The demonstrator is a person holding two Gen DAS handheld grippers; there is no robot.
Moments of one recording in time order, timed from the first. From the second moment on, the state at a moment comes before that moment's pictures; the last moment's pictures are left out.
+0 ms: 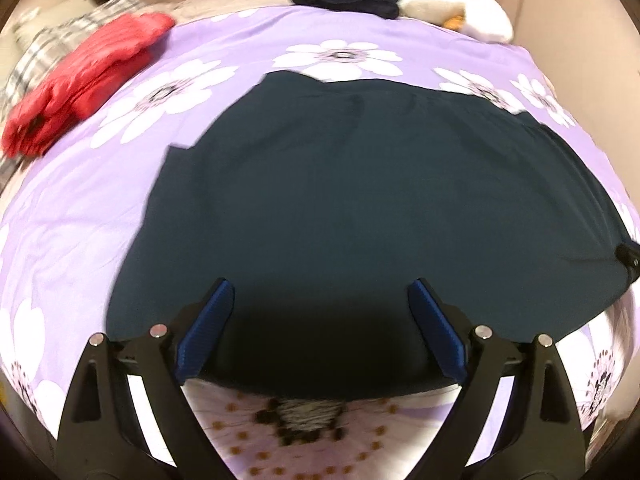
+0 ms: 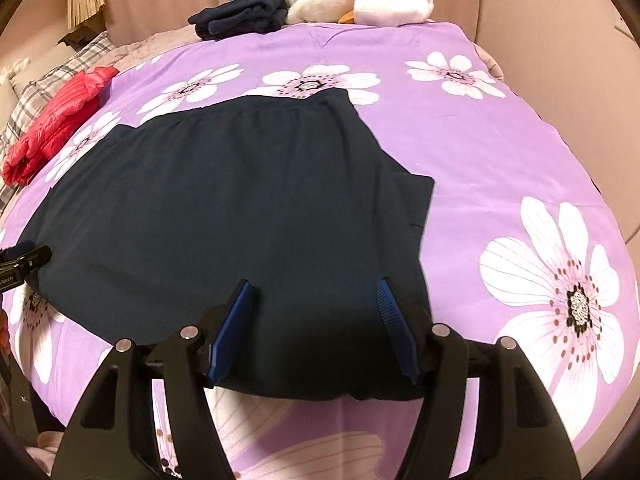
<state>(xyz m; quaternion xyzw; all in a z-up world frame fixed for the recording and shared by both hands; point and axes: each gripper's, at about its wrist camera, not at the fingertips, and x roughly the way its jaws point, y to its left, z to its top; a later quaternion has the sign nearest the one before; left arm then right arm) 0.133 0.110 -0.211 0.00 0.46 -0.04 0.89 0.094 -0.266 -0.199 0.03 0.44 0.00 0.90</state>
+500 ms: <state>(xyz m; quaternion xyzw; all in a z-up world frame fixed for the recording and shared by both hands) 0.131 0.110 -0.186 -0.03 0.45 -0.05 0.89 0.105 -0.211 -0.159 0.01 0.40 0.06 0.91</state>
